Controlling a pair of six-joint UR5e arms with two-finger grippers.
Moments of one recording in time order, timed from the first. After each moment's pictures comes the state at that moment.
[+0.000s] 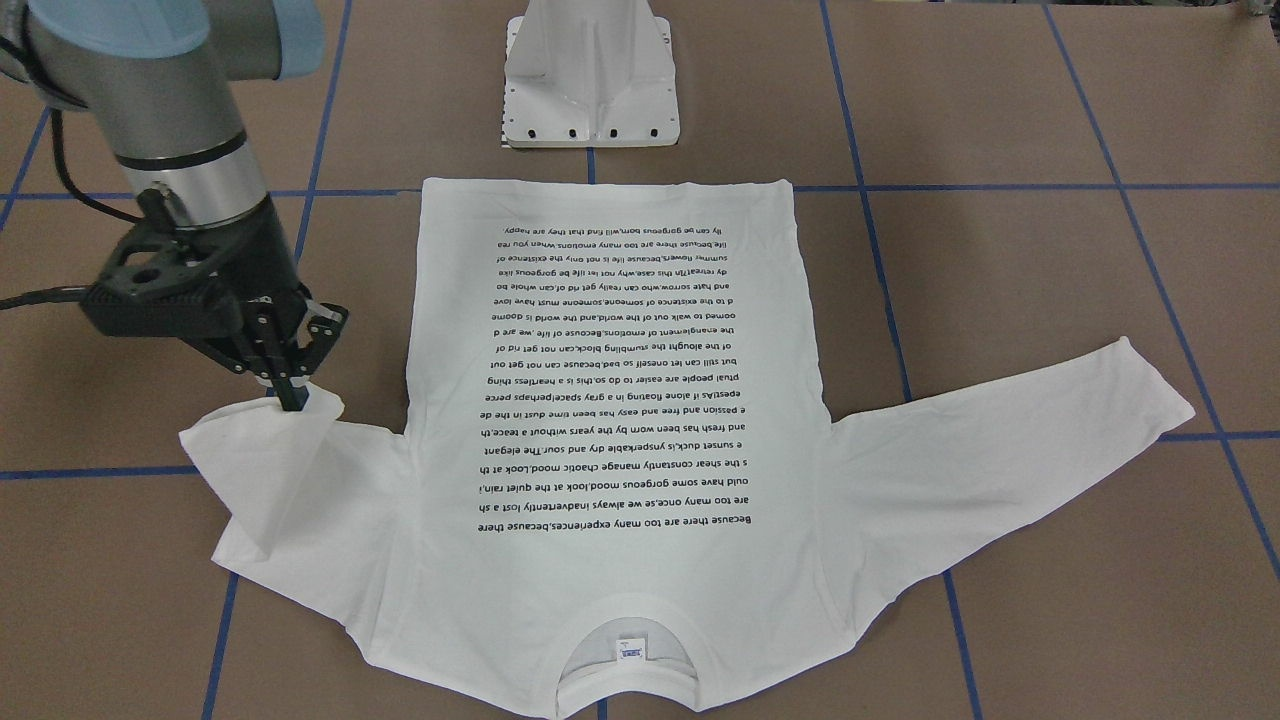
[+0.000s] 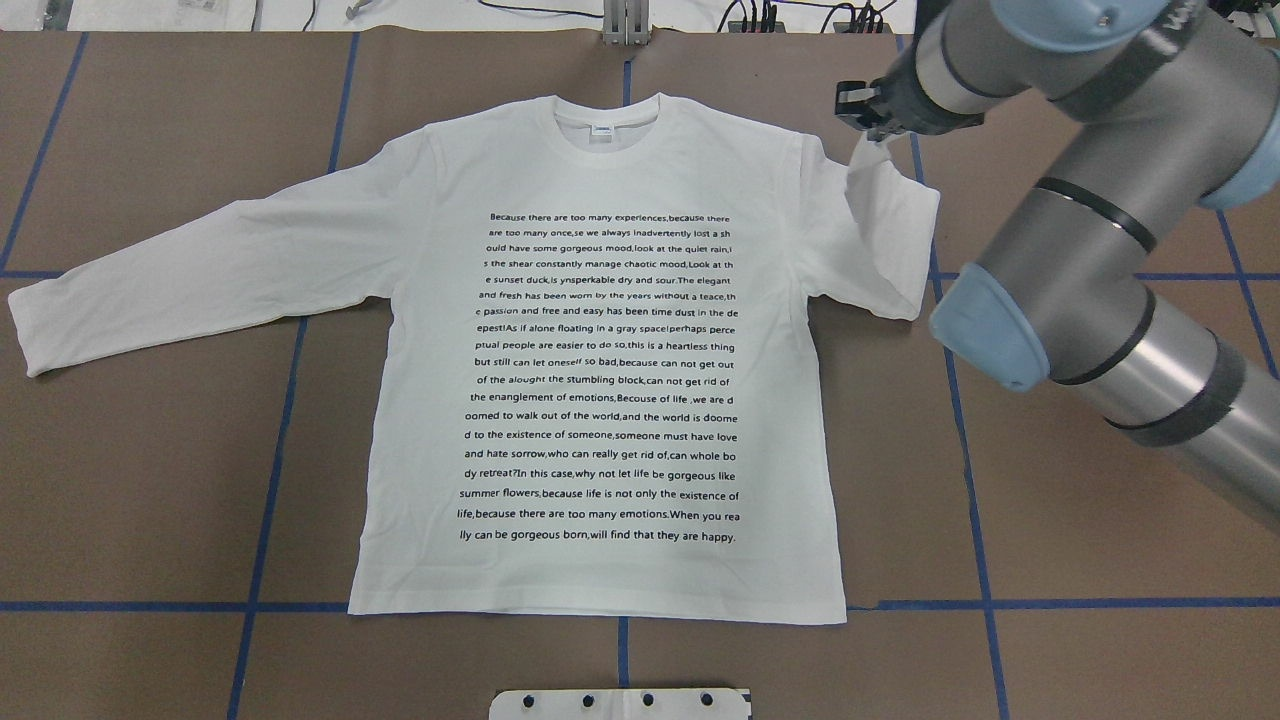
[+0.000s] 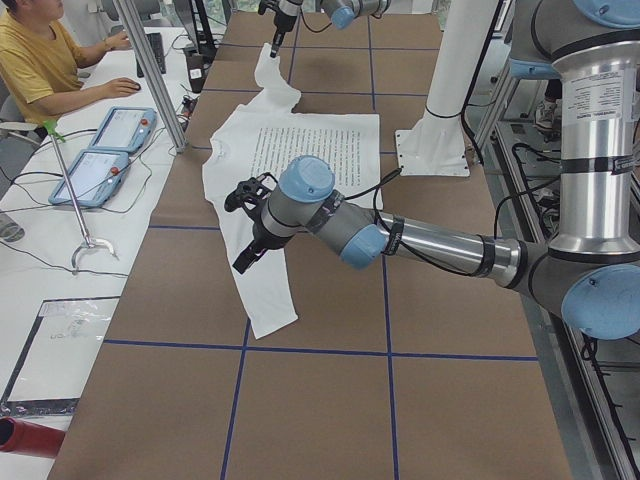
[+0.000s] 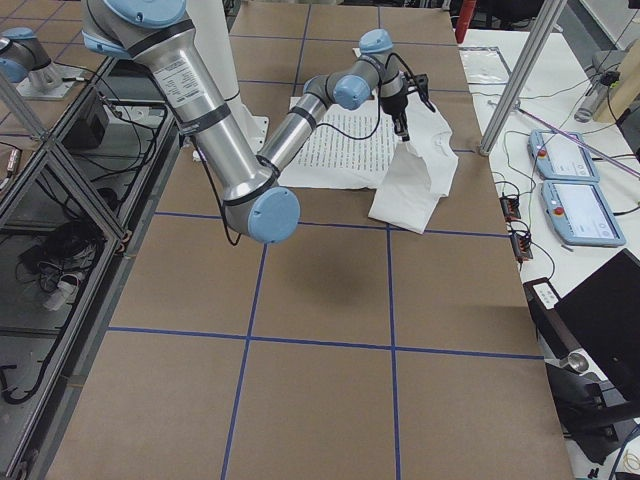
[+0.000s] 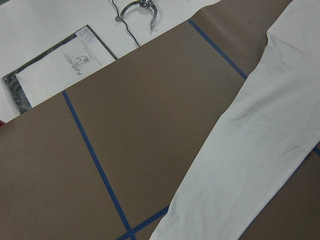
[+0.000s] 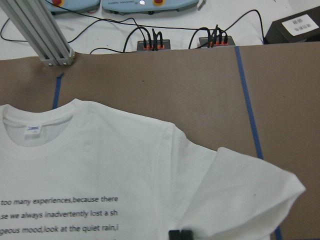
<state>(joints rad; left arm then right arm) -1.55 -1.48 -1.87 -2.05 -2.34 0.05 0.84 -0.90 1.80 -1.62 1.74 1.06</state>
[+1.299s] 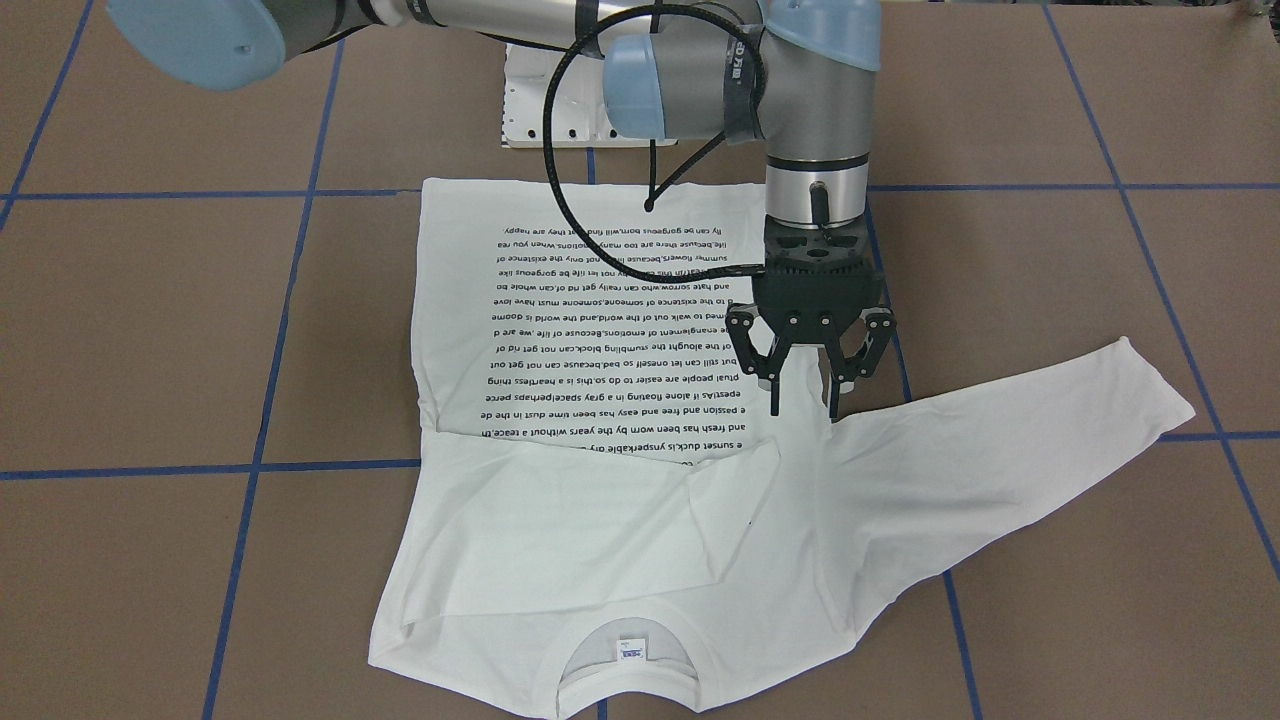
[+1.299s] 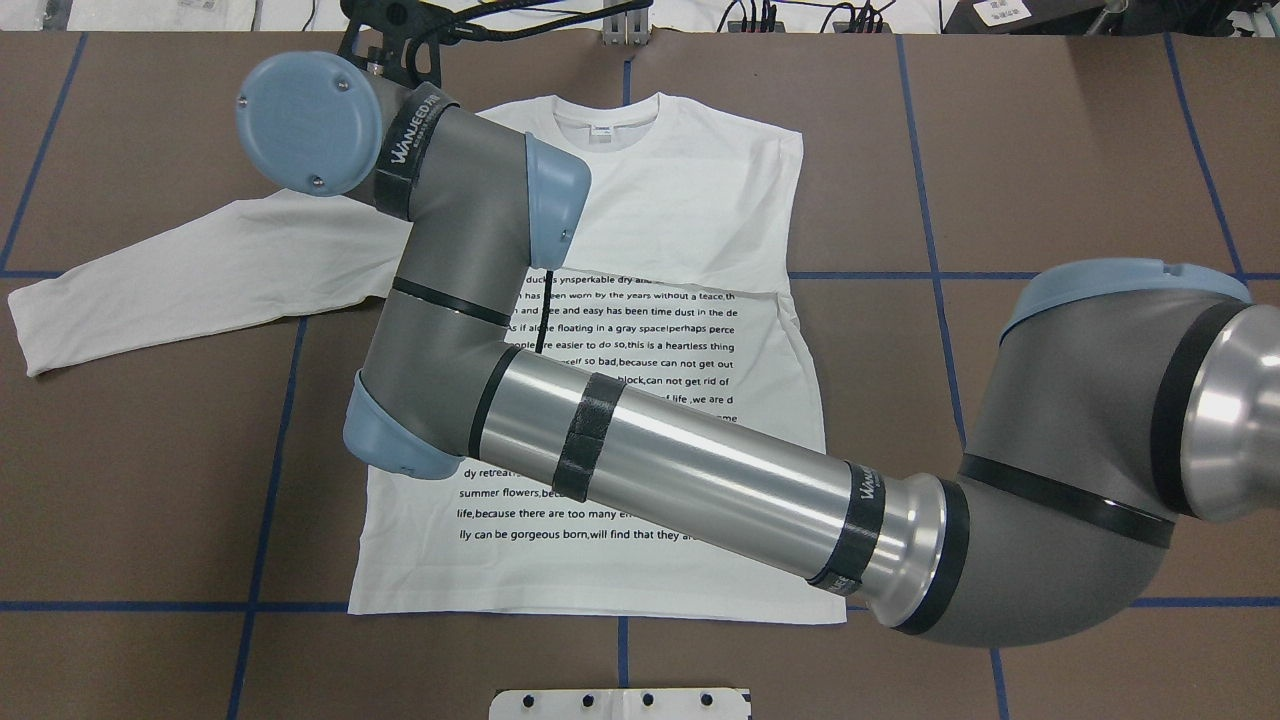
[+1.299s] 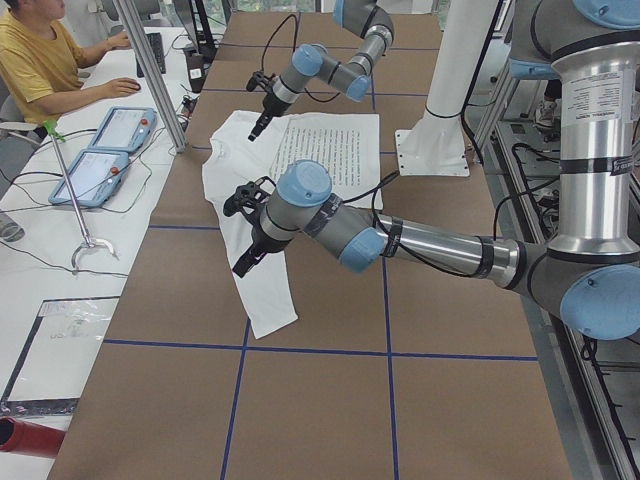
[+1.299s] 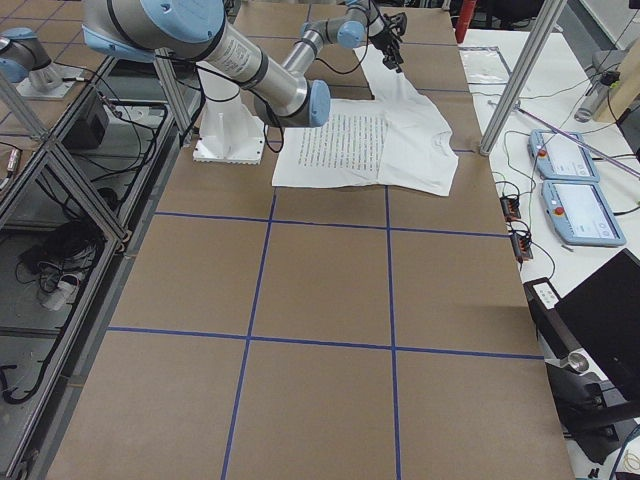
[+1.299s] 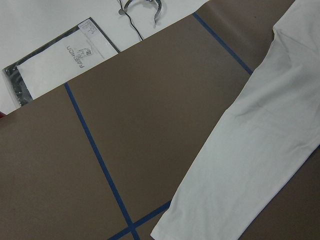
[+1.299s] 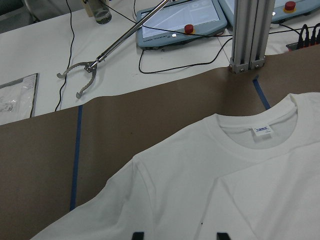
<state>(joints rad) -1.55 -1.49 -1.86 -2.05 -2.34 0.05 0.51 -0.23 1.02 -1.37 1.33 1.44</state>
